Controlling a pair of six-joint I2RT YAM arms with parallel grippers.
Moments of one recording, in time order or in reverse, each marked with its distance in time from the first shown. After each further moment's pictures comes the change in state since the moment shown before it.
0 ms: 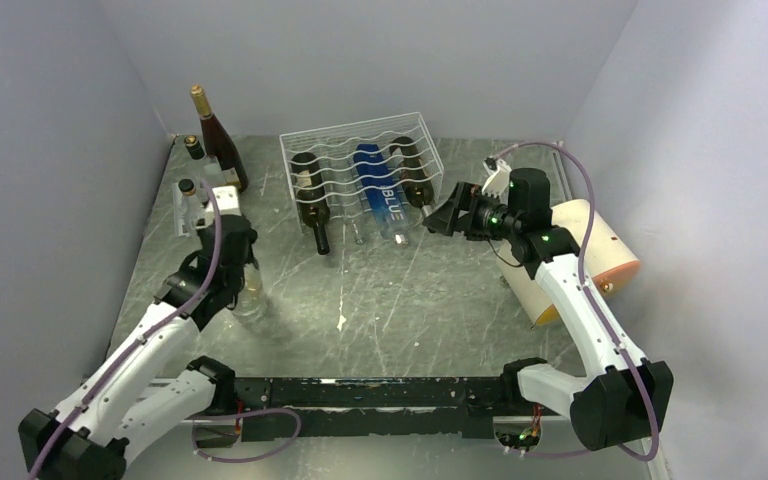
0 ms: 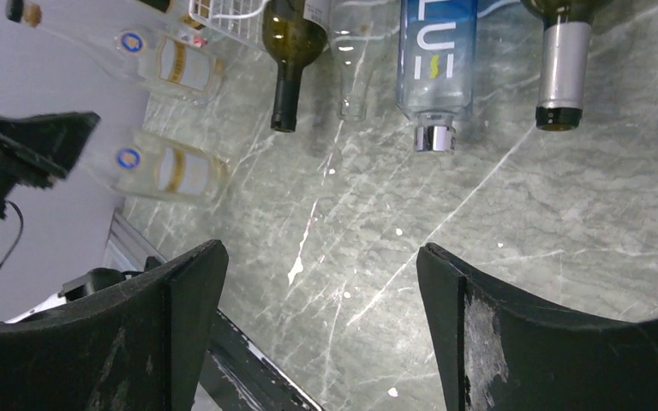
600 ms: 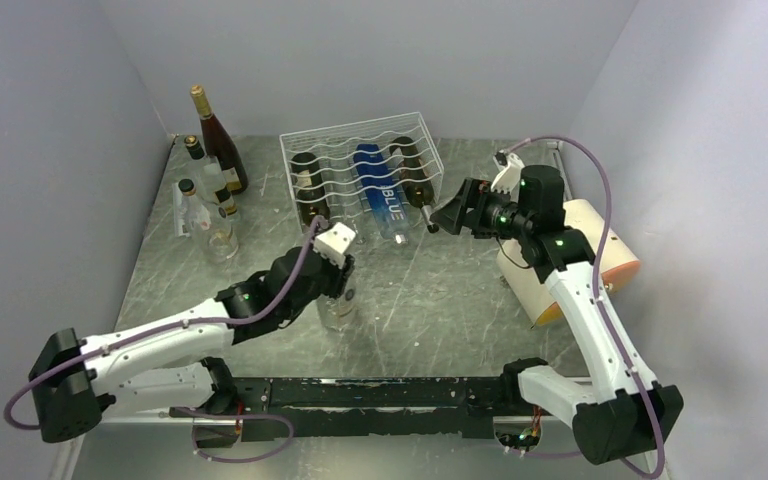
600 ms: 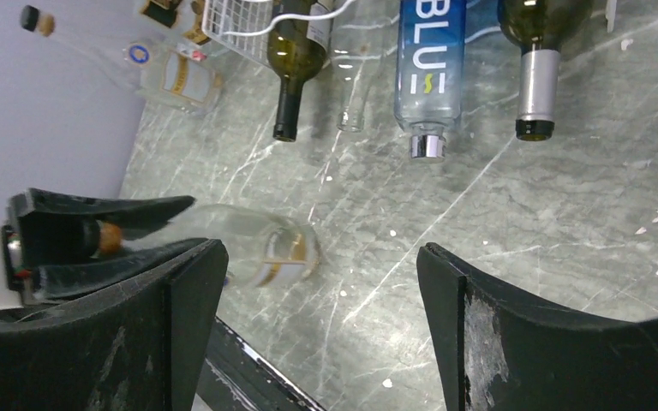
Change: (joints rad) left arm -0.492 0.236 -0.048 0.476 0.328 0.204; right arm 0.000 -0.079 0.077 -0.119 0.051 -0.036
